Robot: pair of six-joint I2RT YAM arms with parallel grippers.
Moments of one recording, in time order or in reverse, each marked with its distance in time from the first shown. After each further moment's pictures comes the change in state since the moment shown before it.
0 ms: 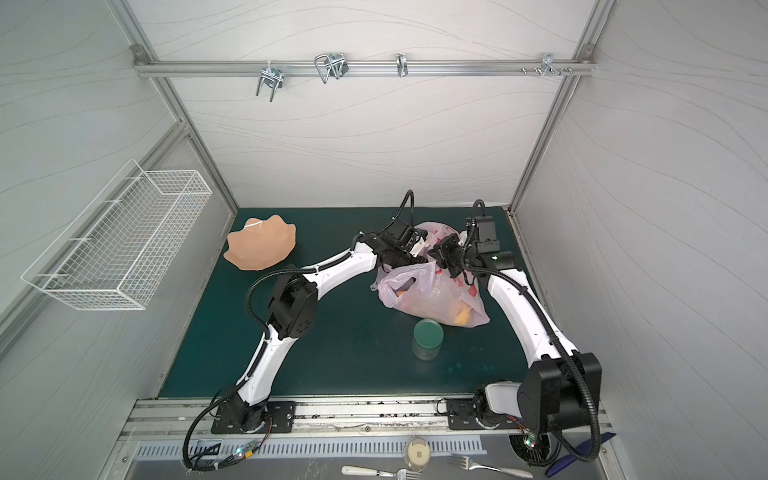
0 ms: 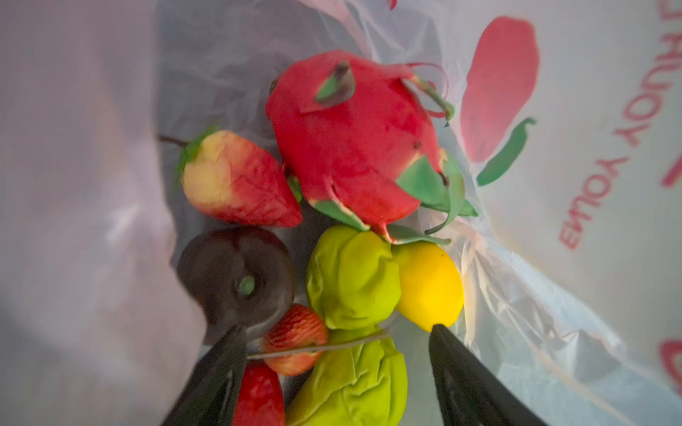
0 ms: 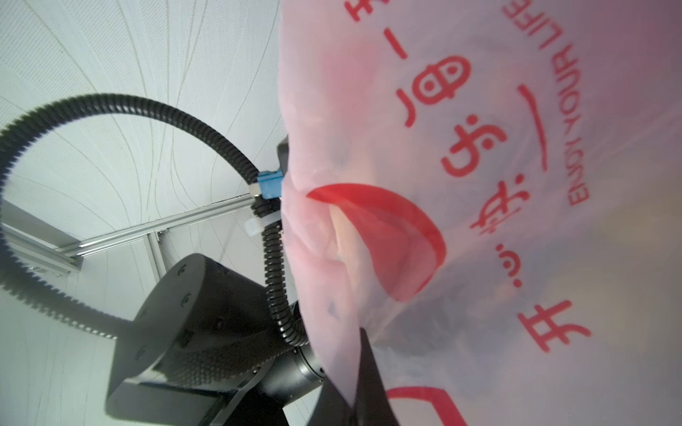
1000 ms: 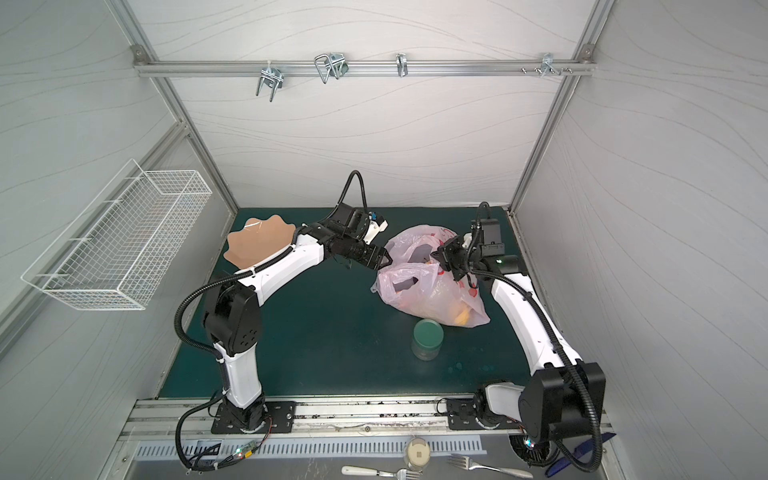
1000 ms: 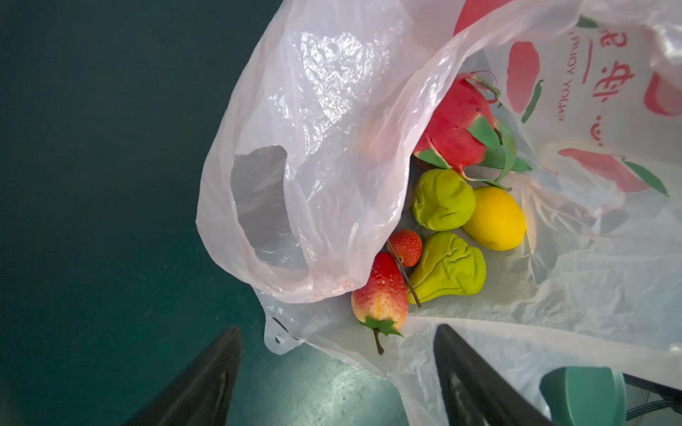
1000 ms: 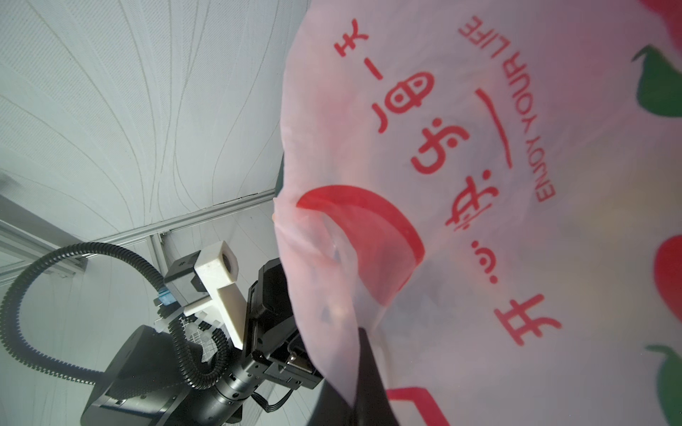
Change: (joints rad) left arm 0.194 -0.387 -0.355 -0.004 -0.094 0.308; right arm -0.023 -0.037 -0.018 -0.029 -0.010 -0.010
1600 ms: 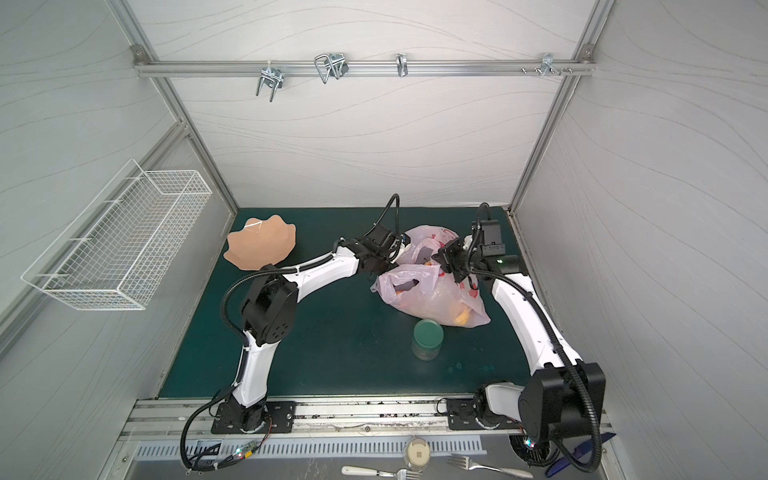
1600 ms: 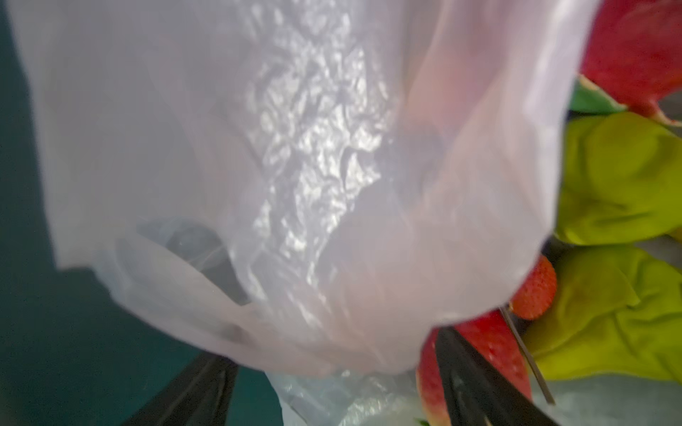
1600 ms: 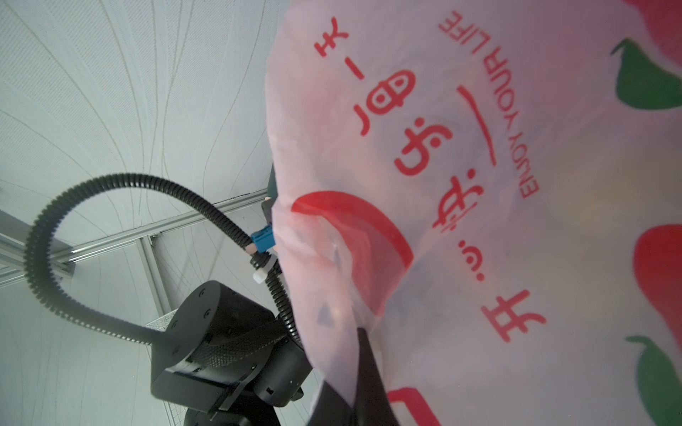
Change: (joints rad) left arm -0.148 0.237 0.094 0.073 -0.367 0.129; right arm -0.006 0.000 0.000 -0.029 0.000 -0.016
